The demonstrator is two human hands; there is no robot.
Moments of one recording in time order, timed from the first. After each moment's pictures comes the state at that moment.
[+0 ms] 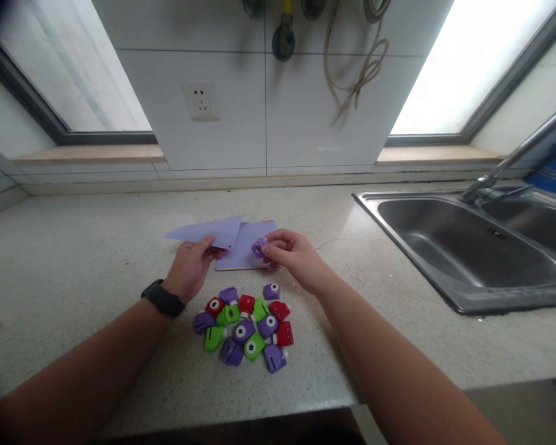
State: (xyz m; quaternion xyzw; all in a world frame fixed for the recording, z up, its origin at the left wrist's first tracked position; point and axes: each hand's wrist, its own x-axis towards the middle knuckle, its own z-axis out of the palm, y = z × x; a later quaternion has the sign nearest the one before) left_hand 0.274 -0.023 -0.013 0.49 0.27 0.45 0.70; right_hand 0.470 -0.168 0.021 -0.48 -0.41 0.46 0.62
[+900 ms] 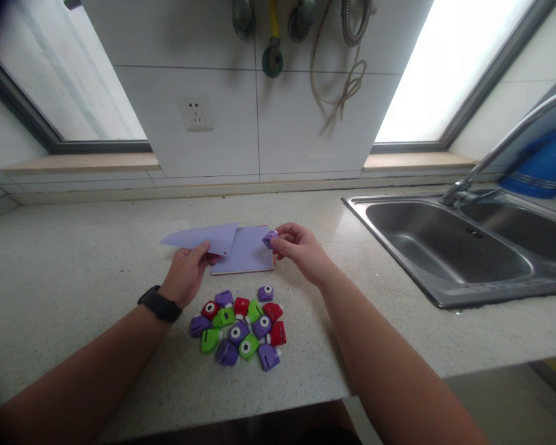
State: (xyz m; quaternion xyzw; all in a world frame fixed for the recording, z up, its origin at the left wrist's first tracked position) left_hand 0.272 -0.021 -0.020 0.53 0.26 0.44 0.67; right_hand 0.497 -0.173 0.028 -0.51 -0.41 0.40 0.64
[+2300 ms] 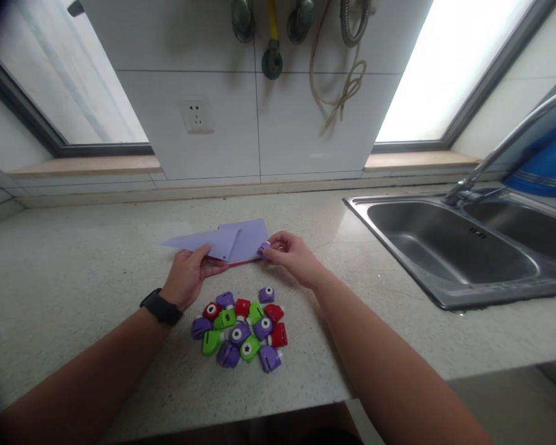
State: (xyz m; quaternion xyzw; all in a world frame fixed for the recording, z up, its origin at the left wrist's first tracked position) left_hand 0.271 -0.030 -0.009 0.49 0.32 0.42 0.69; right_hand 0.488 -0.162 0.012 -0.52 -0.41 0.43 0.61
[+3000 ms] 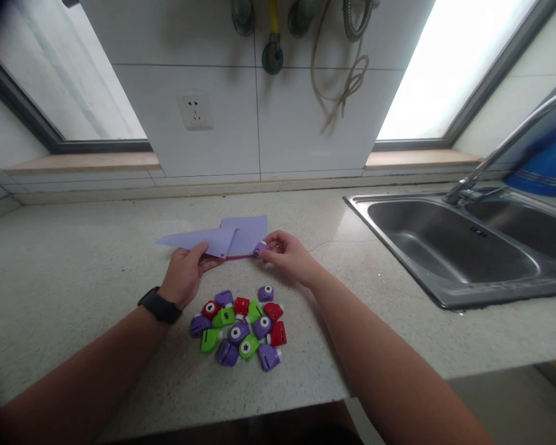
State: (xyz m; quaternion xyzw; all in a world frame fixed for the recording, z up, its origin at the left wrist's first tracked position) left_hand 0.271 -0.030 -0.009 0.48 0.31 0.45 0.69; right_hand 0.490 -0.158 0.005 -0.53 -0.46 0.41 0.58
